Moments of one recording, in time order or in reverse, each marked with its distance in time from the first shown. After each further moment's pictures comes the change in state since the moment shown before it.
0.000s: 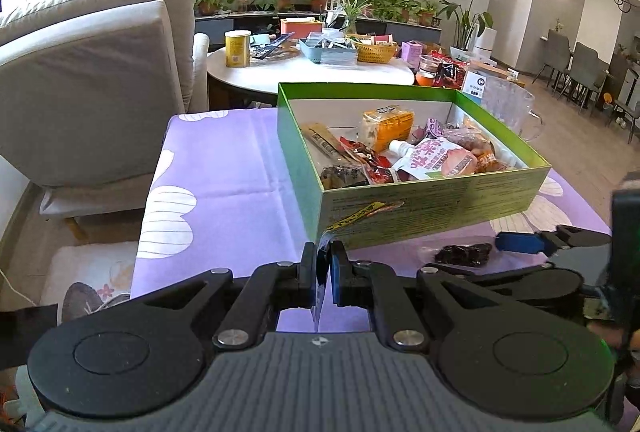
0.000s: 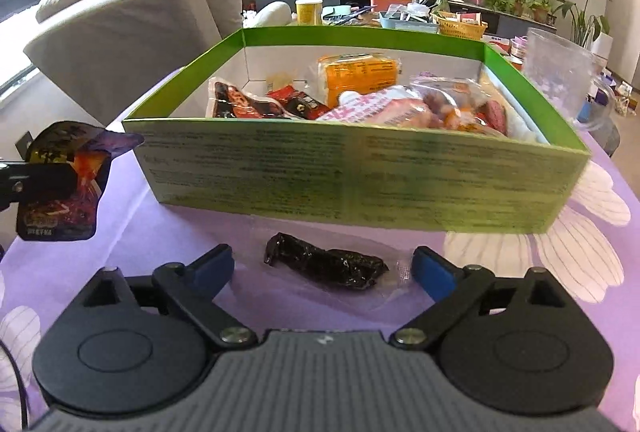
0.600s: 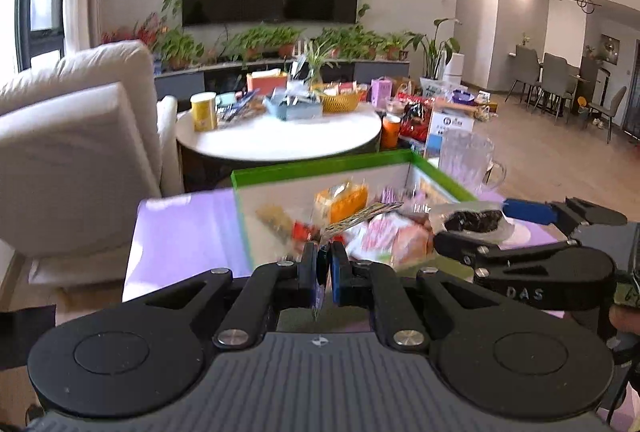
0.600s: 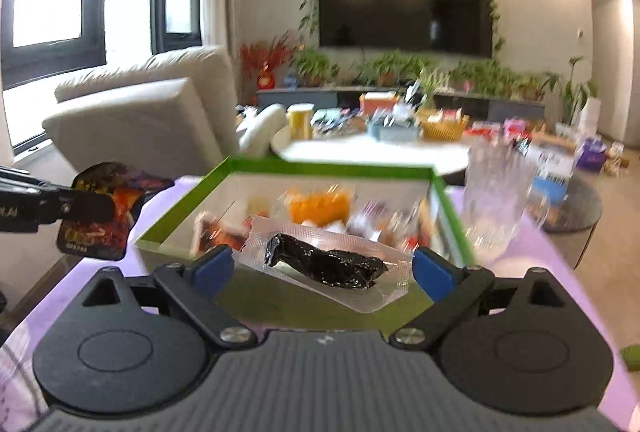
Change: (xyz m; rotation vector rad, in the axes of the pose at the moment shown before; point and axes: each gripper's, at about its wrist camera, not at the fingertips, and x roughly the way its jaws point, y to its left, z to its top) left arm -0.012 -0.039 0.054 0.098 -0.137 -0.052; right arm -0.059 -0.034 0.033 -0.017 -0.310 -0.004
